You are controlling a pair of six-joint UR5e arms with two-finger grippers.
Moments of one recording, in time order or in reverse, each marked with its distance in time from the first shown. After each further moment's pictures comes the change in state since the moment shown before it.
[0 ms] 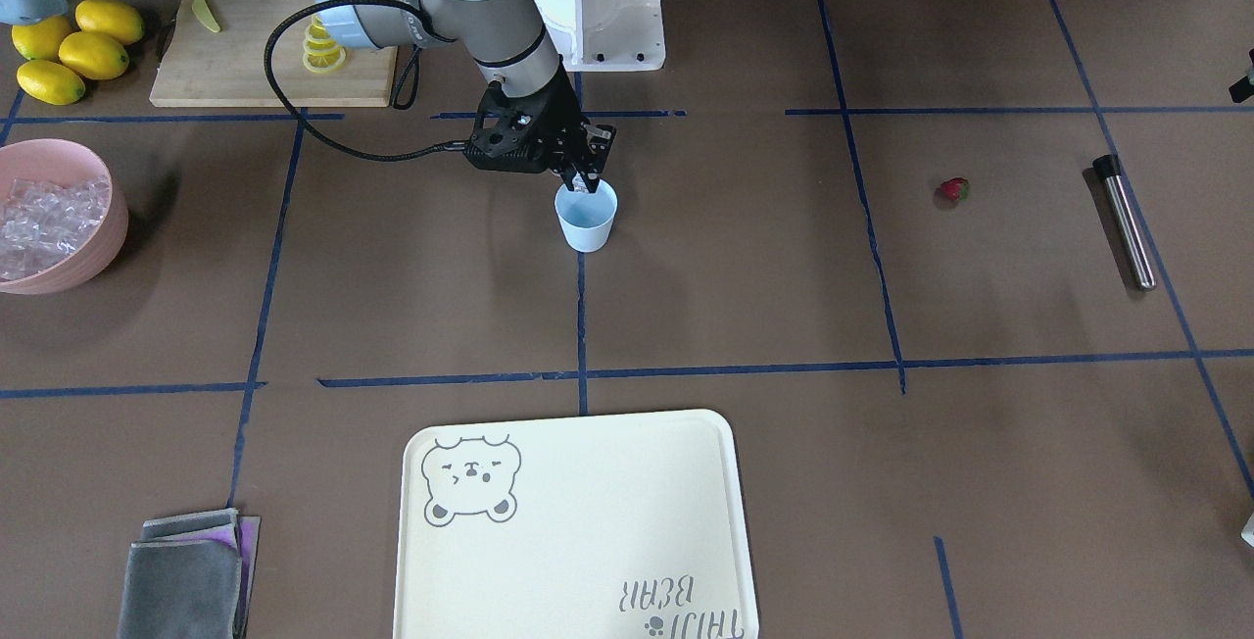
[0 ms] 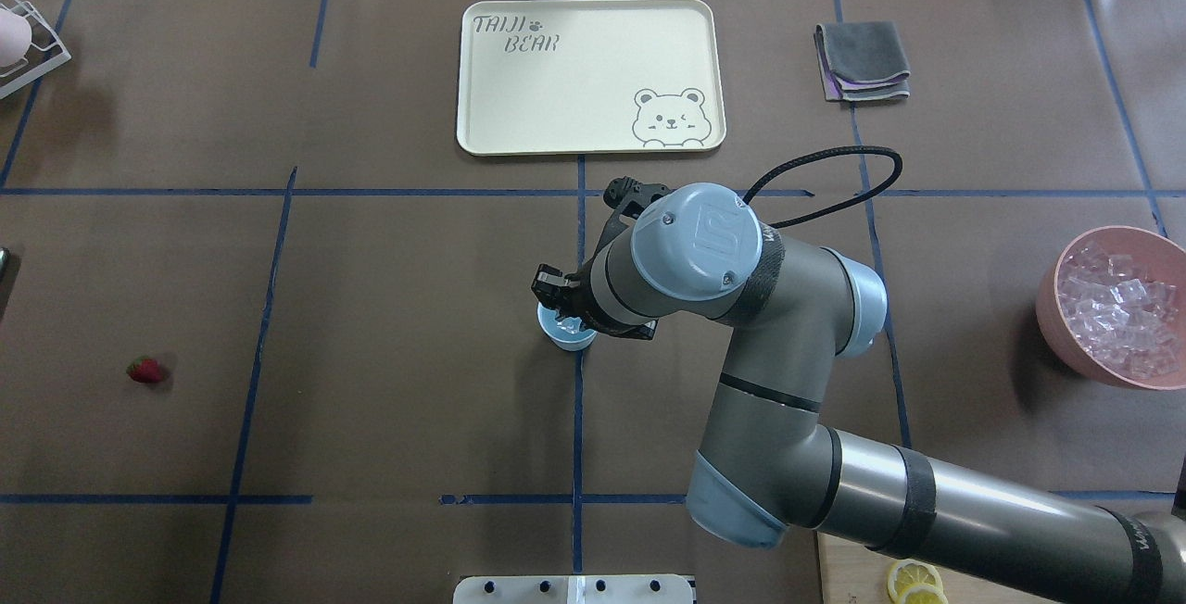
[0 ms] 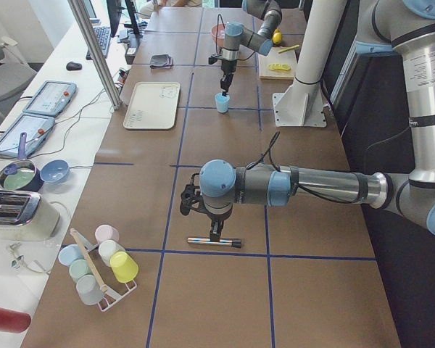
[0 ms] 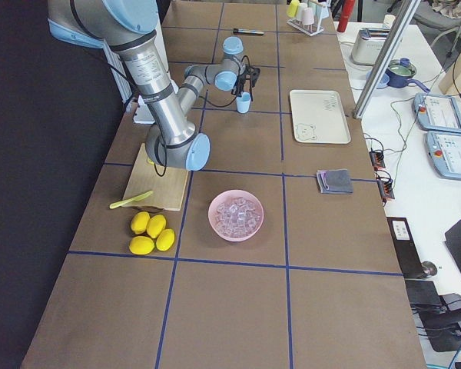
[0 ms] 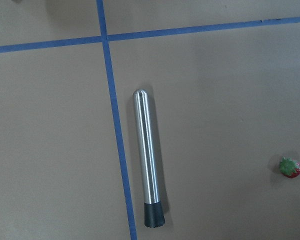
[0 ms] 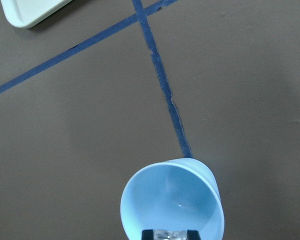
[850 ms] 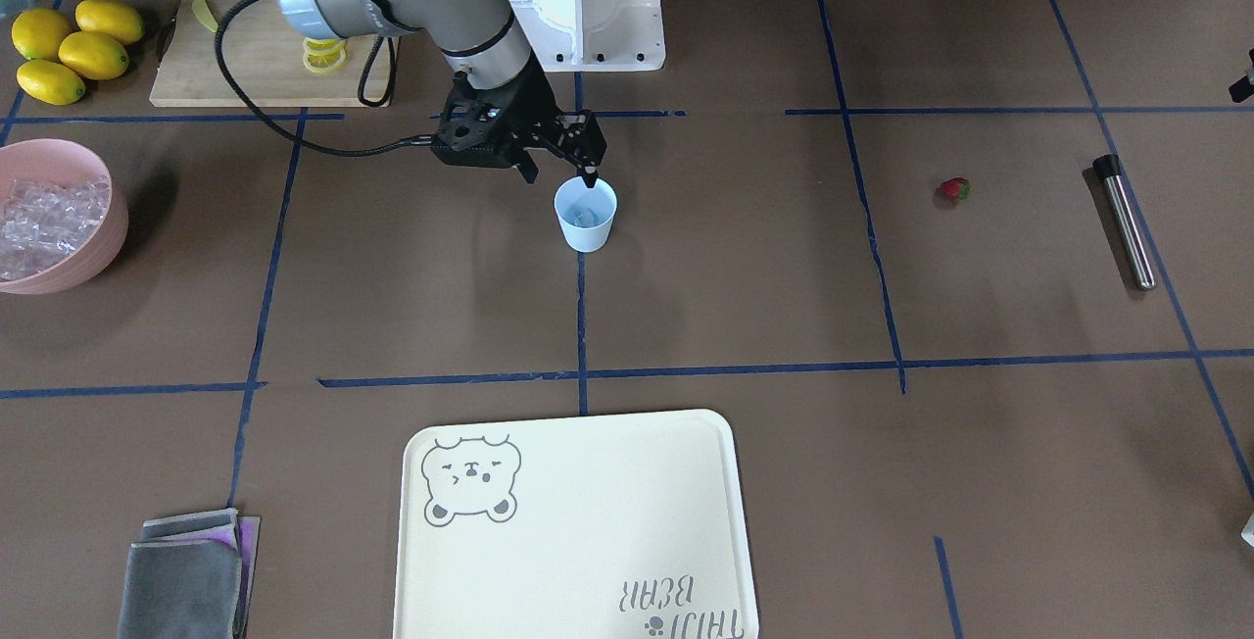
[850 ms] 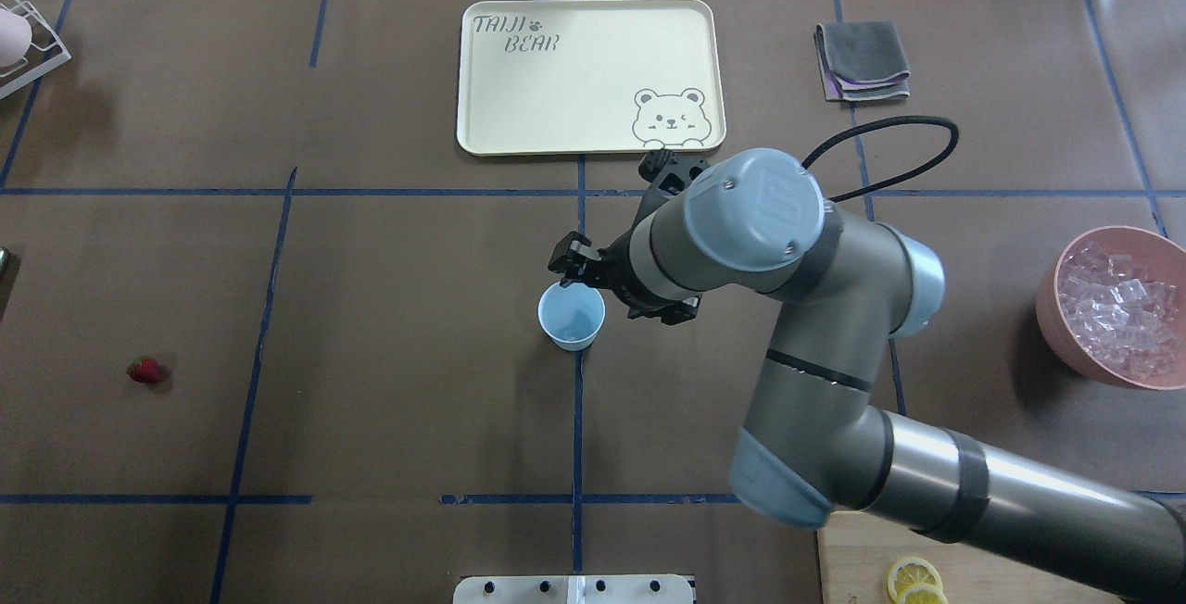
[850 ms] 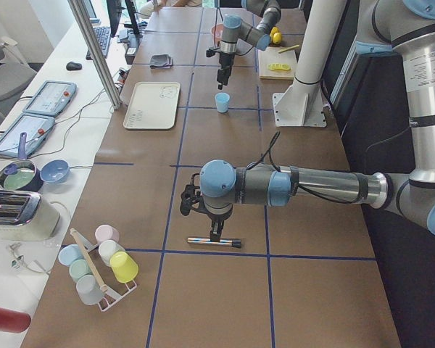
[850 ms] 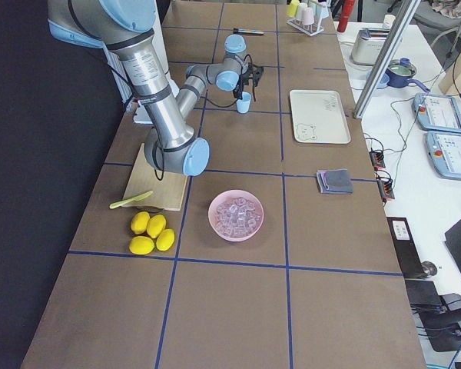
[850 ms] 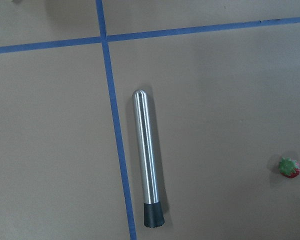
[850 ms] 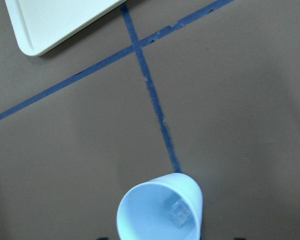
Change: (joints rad) left arm 0.000 0.003 0.000 0.000 -0.001 -0.001; right arm 0.080 -0.092 0.116 -0.007 0.067 -0.010
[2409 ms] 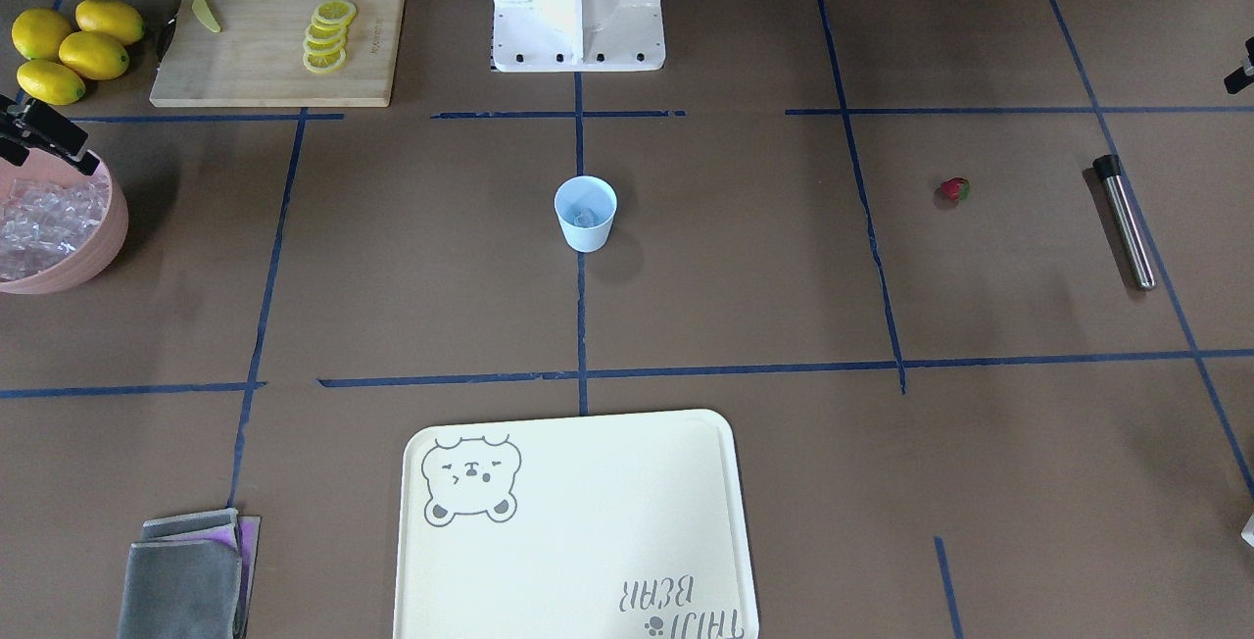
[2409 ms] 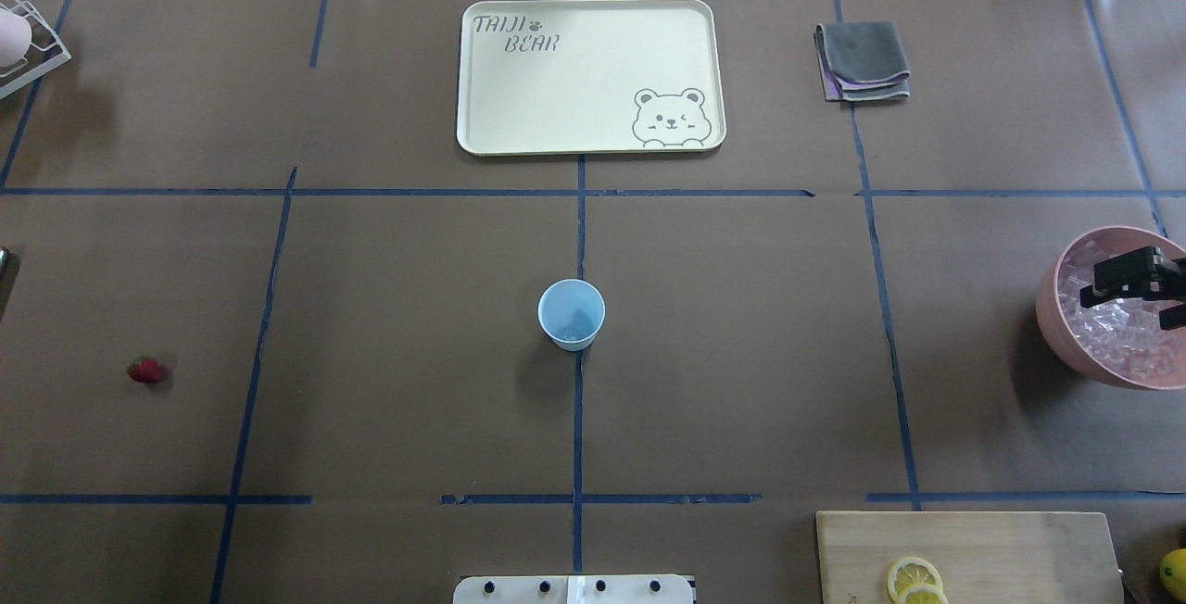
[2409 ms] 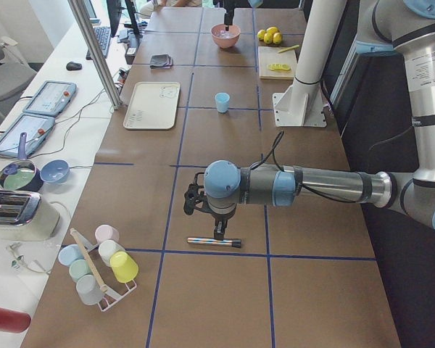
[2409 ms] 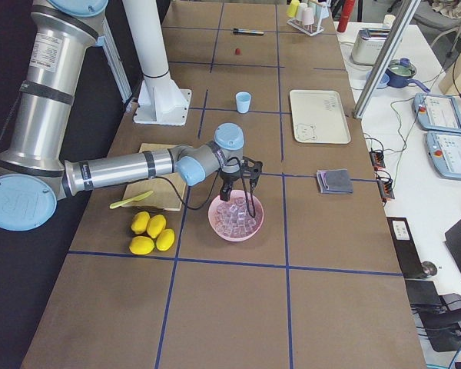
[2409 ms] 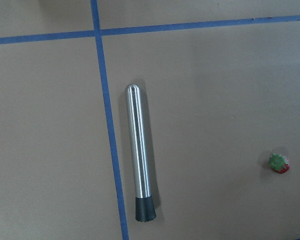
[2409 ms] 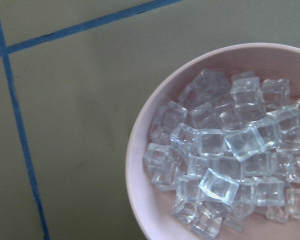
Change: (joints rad) left arm -0.004 0.021 -0.015 0.000 -0.027 -0.002; right arm 0.557 -0.845 0.135 0.163 0.409 -0.705
